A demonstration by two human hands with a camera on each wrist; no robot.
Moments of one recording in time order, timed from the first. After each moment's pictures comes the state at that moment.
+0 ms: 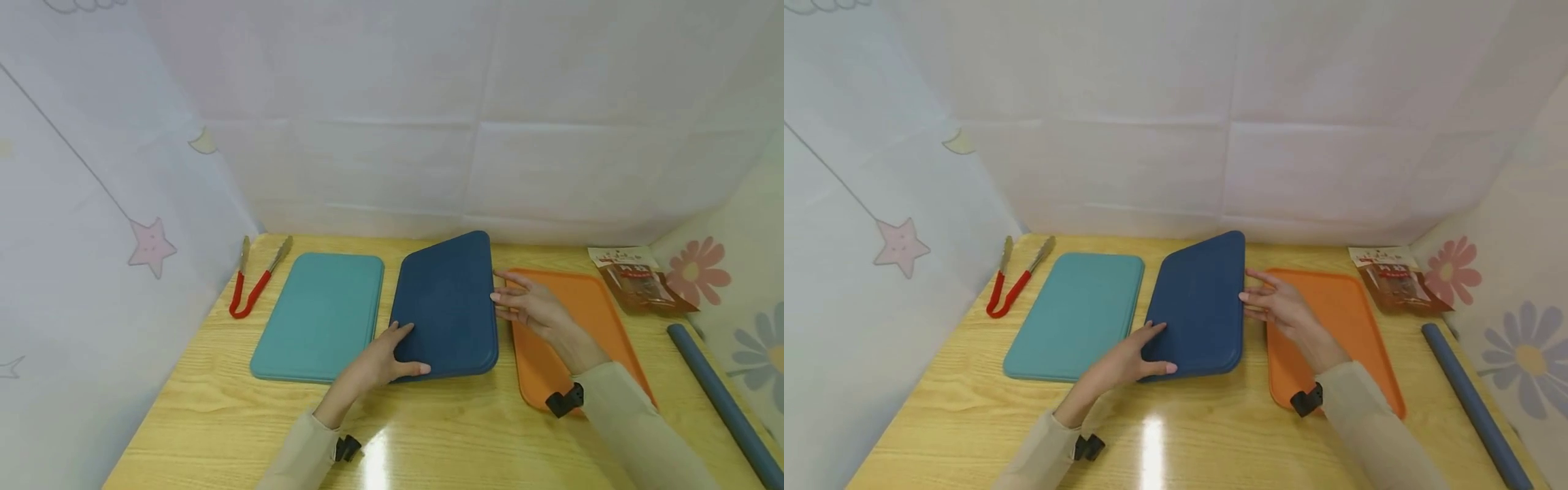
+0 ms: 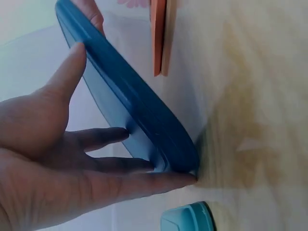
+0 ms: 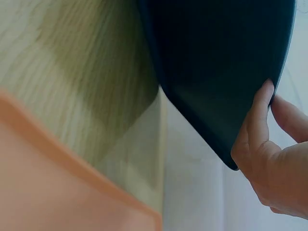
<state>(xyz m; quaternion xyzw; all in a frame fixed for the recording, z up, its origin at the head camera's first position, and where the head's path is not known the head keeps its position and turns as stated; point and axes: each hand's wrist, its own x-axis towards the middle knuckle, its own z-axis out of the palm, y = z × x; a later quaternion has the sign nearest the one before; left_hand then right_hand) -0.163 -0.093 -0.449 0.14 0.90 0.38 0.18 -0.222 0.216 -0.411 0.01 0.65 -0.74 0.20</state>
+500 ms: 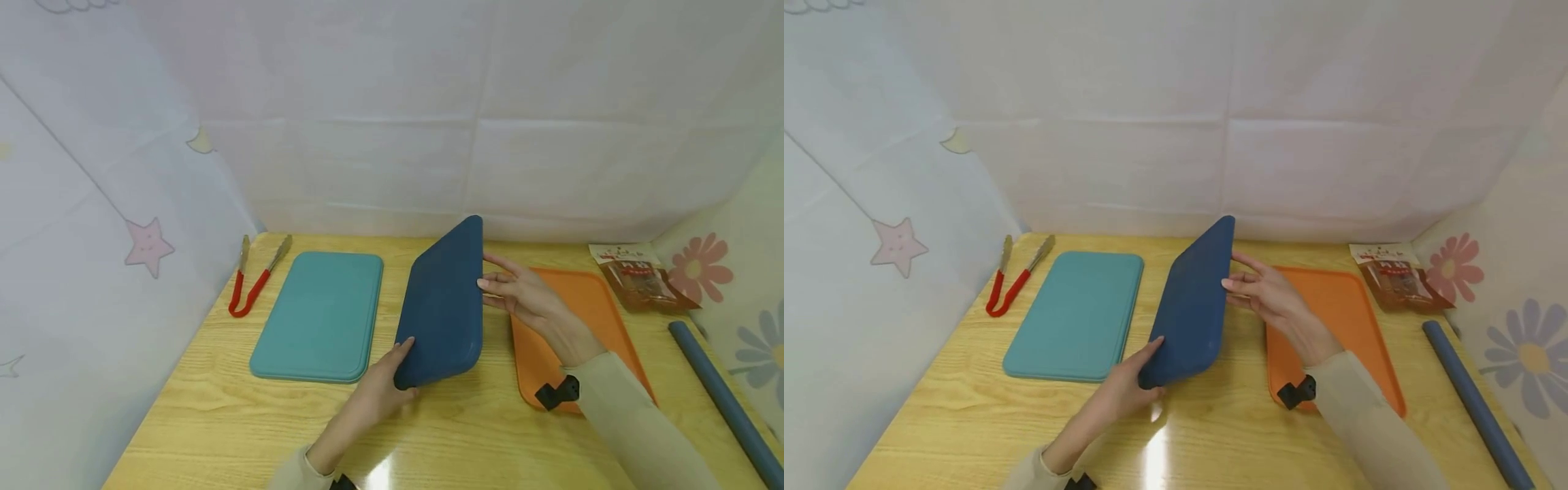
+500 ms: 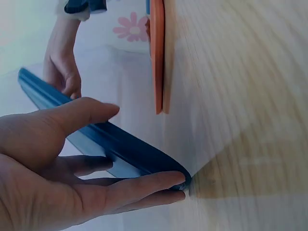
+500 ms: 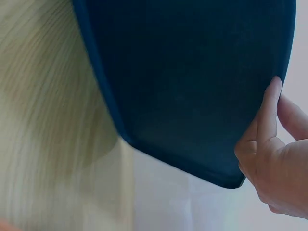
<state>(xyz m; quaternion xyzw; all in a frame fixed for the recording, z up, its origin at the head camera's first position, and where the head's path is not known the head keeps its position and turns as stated) -0.113 -0.082 -0.448 0.15 0.90 0.39 0.10 -0.219 0.196 -0.377 -0.05 0.60 -0.76 0.22</state>
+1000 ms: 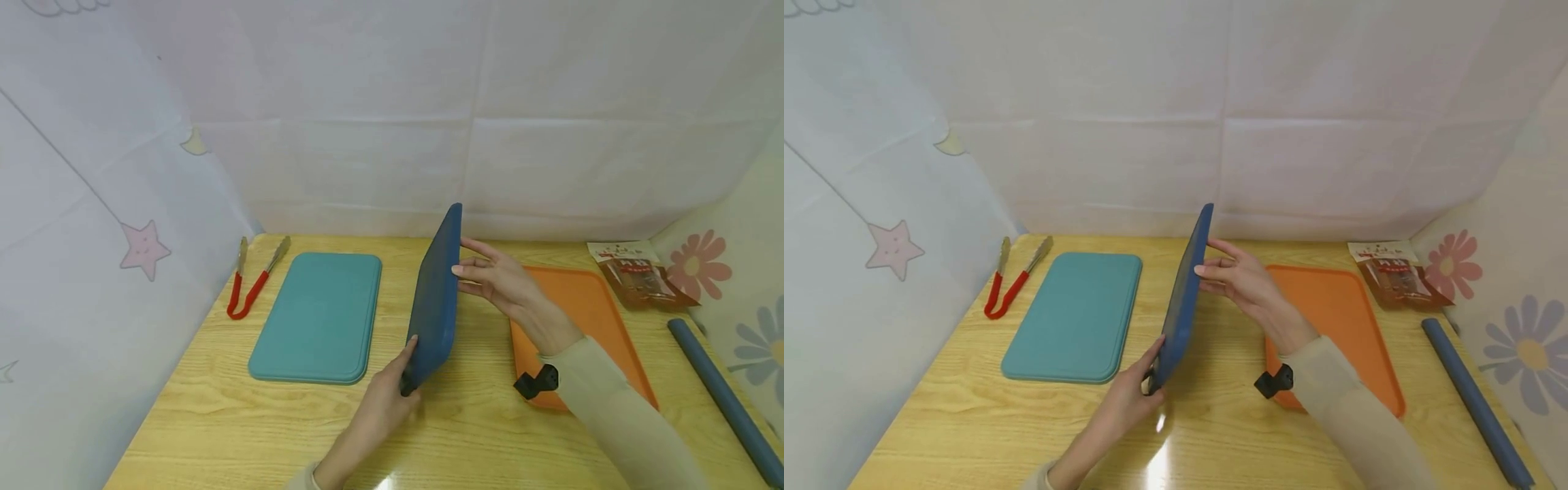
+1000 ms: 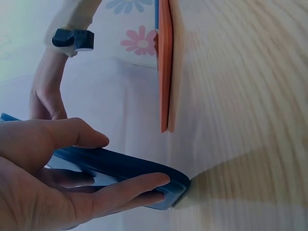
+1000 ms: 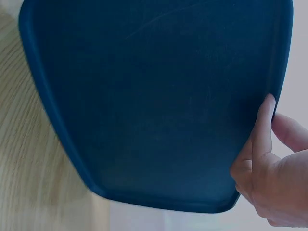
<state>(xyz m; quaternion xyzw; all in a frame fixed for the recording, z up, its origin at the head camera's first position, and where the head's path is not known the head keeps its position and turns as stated) -0.096 -0.069 -0.447 0.14 0.89 0.42 0.03 -0.220 0.155 -0.349 -0.05 0.59 -0.78 0.20</state>
